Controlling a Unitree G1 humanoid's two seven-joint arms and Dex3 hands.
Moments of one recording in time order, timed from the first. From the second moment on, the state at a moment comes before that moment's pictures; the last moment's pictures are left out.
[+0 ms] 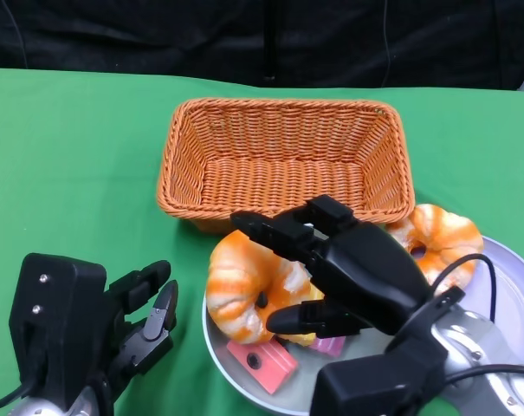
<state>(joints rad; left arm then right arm) 0.07 0.04 0.01 -0.34 -0.20 0.75 -0.04 -0.27 -0.17 0.43 0.06 -0.76 -0.27 -0.01</state>
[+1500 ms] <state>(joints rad) 0.07 -0.01 0.04 -0.34 -0.20 0.75 -0.04 -0.40 -0.12 0.54 0.47 -0.85 -0.56 -0.60</state>
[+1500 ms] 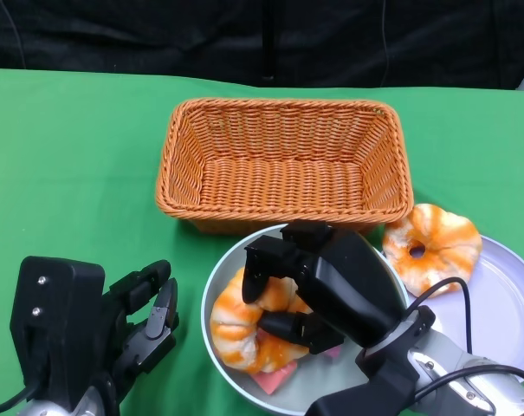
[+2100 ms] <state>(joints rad) 0.07 -0.02 0.04 -0.34 -0.20 0.75 -0.04 -0.31 -0.18 0.45 0.26 -0.75 -0.64 -0.51</state>
